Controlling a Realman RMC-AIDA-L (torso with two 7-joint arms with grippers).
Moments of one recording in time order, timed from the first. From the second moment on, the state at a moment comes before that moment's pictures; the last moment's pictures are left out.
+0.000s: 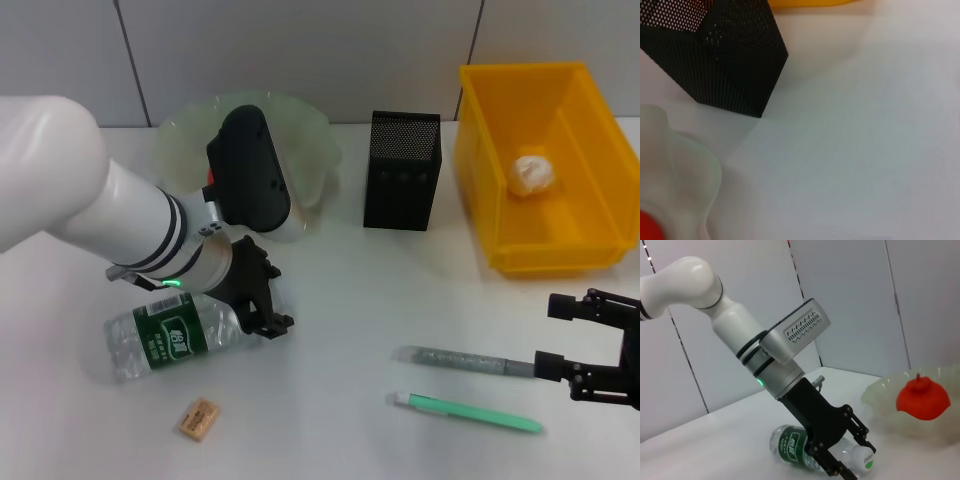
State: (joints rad) left arm -0.71 -2.08 1.65 1.00 2.51 1.05 -2.08; right arm 0.29 2.08 -0.58 -0.86 -1.96 -1.82 1.36
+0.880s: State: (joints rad) left arm -0.51 -2.07 1.53 1.28 2.46 1.10 -2.08; right arm 0.30 2.08 -0.58 -0.86 -1.95 -1.82 1.36
